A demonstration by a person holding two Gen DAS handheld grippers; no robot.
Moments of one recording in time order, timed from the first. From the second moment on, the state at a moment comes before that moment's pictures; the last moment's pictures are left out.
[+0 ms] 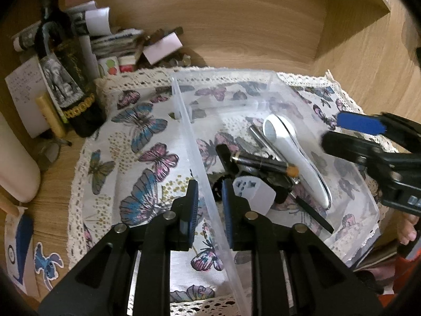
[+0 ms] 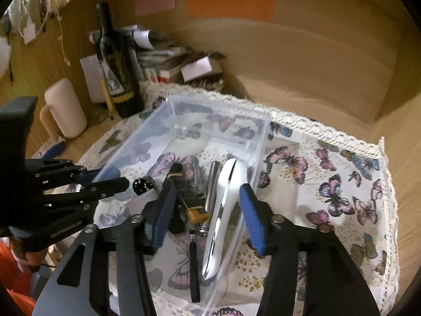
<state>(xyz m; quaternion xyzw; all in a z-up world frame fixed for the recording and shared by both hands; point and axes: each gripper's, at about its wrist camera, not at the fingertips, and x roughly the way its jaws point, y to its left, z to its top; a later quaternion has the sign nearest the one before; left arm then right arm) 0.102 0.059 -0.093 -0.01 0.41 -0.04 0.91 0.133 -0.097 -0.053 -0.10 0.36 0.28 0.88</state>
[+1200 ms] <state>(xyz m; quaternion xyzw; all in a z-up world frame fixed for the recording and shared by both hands) 0.012 0.006 0.015 0.00 0.17 -0.01 0.99 0.050 -0.182 0.017 -0.01 0.19 0.21 0.96</state>
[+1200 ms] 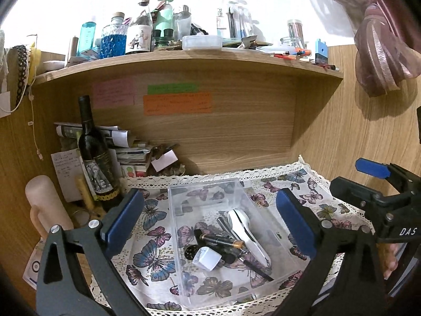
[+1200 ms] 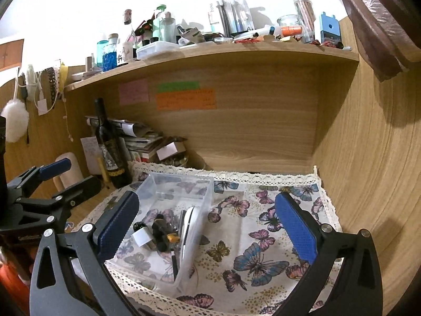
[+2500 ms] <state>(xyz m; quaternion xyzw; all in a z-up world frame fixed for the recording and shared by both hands) 0.018 0.010 0.008 0.00 0.18 -0.02 0.98 0.053 -0.179 0.012 0.01 0.20 0.21 0.96</state>
